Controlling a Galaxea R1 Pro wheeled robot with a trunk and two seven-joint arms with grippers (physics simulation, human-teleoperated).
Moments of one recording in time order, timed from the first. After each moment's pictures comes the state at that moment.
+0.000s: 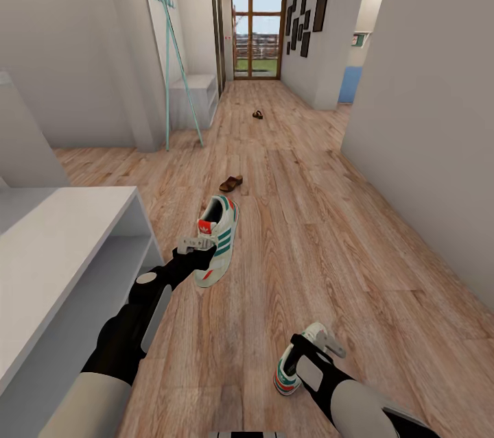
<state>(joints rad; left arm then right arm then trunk) -0.60 -0.05 -0.09 -1.22 0.08 0.39 -0.21 -0.73 0.17 -0.34 -0.09 -0.21 -0.21 -0.30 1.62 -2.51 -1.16</state>
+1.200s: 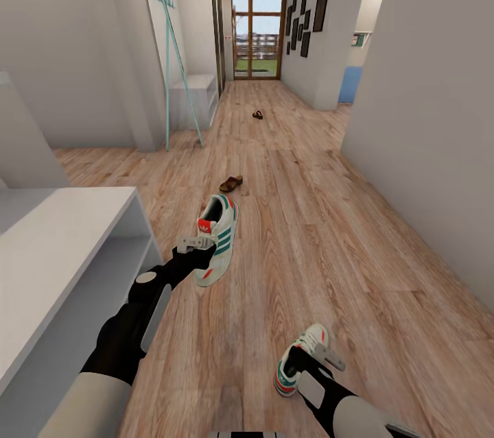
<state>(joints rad) -0.60 -0.05 -0.09 -1.23 0.08 0.39 -0.21 -0.67 0.17 -0.34 -0.09 -0.21 -0.21 -0.24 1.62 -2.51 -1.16</state>
